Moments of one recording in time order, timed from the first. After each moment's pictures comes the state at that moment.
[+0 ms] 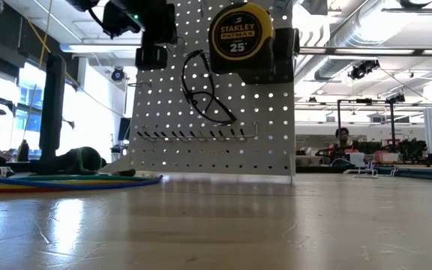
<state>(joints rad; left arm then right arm) -0.17 1.54 0.89 0.64 -1.47 -1.59 0.75 2.07 2.33 -1.35 0.75 1.10</state>
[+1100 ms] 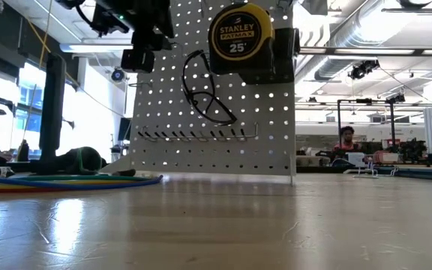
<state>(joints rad) -0.24 1.51 0.84 0.58 -1.49 -1.57 0.76 2.07 2.33 -1.35 0.75 1.09</state>
